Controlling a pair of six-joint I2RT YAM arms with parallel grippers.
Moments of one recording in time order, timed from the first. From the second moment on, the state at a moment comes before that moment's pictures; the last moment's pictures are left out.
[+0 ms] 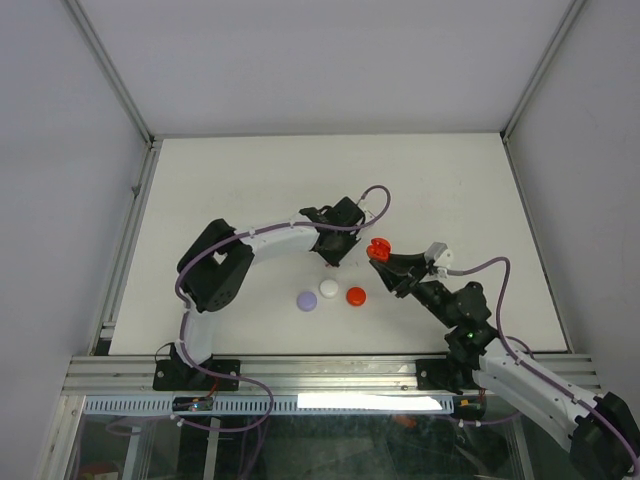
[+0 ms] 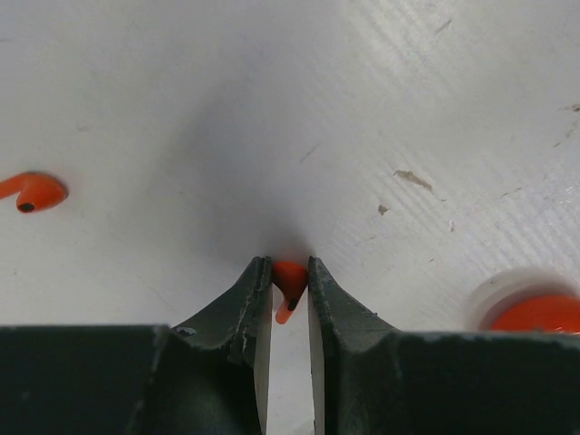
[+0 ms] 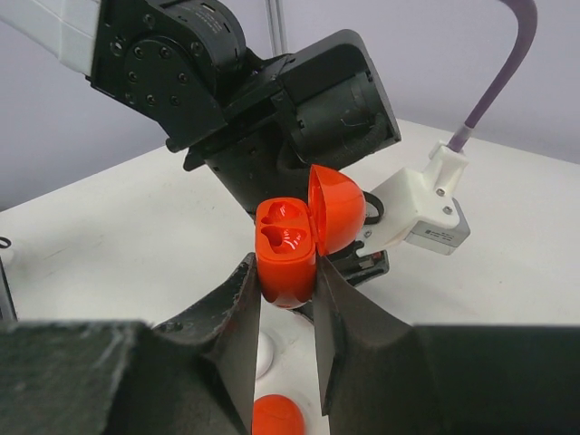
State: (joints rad) left arm -0.86 2.03 1.45 -0.53 -0.05 -0.01; right arm 0.69 0.51 0.05 0.69 -0.14 0.14
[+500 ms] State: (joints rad) left arm -0.85 1.82 1.24 -0.43 -0.29 -0.24; right arm 0.69 0.60 0.05 0.75 -0.16 0.12
